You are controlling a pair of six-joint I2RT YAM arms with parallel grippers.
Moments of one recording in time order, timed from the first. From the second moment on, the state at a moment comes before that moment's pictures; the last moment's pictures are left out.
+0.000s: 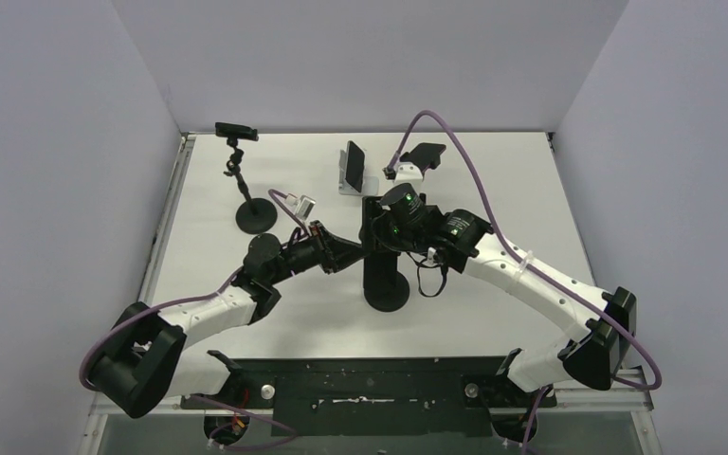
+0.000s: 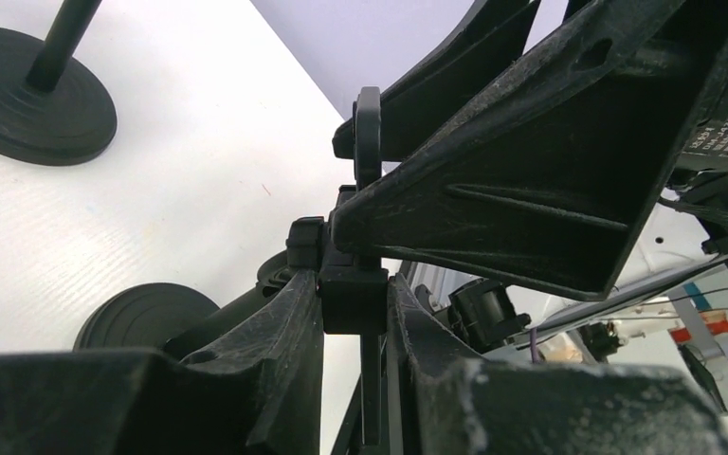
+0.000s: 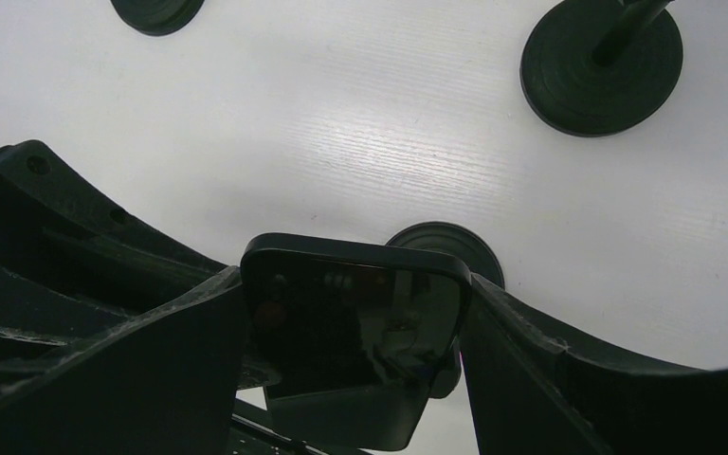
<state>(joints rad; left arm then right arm) -0.60 1.27 0.46 0.89 0.52 -0.89 0.89 1.40 1.35 -0.70 0.30 0.59</state>
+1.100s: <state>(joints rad) -0.59 1.45 0.26 1.50 0.40 -1.22 0.88 1.30 1.16 -0.44 0.23 0.64</state>
